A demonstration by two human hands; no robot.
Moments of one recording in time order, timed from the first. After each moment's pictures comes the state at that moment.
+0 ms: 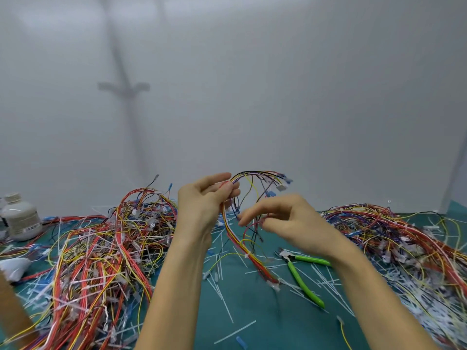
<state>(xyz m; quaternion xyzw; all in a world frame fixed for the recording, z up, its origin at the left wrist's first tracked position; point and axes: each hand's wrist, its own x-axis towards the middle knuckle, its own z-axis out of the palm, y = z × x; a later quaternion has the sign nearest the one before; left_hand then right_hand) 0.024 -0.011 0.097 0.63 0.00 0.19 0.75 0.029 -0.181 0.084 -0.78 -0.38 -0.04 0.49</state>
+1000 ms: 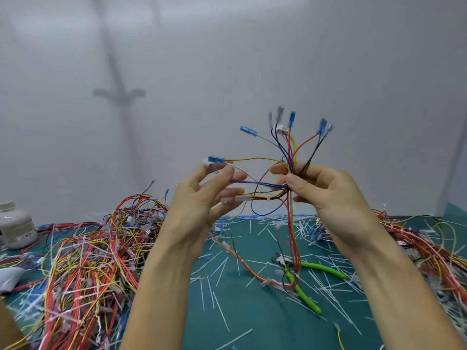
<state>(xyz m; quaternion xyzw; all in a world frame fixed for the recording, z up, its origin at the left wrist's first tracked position) 0.000 -0.012 0.119 0.61 -0.11 0.13 0.78 0.014 -0.205 0.117 -0.69 -0.23 -0.14 0.67</state>
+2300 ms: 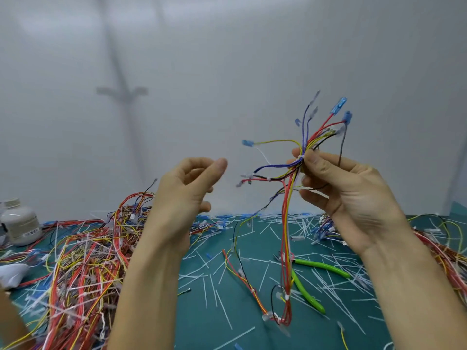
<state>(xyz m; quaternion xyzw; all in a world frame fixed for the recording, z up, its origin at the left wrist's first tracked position) -0.017 -0.003 0.133 0.70 -0.03 0.21 0.68 0.001 -0.209 0.131 -0.54 -0.18 -0.08 0.82</state>
